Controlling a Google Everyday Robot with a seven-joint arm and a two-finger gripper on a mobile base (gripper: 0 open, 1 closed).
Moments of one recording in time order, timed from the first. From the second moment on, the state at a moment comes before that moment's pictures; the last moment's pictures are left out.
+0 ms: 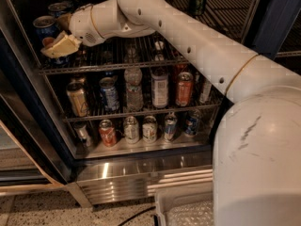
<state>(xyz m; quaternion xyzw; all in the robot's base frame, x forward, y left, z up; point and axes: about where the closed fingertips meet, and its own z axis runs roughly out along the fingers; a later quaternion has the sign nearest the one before) 0.647 0.254 0.955 -0.65 0.49 0.31 0.50</state>
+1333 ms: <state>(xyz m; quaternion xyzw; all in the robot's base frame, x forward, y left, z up) 0.661 0.255 0.949 -0.62 0.49 0.36 0.50</state>
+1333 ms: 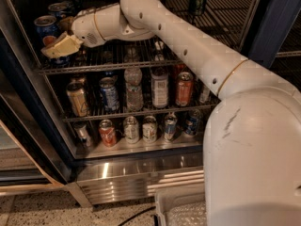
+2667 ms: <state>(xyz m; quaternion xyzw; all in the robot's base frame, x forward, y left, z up) 0.664 0.216 0.966 -0.56 0.49 0.41 0.53</state>
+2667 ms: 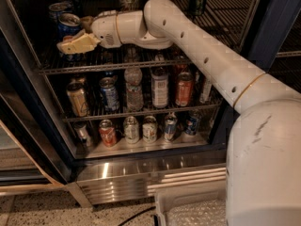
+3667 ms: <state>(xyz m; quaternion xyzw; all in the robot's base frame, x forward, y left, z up) 0.655 0.189 1.019 -0.58 0.46 0.39 0.55</state>
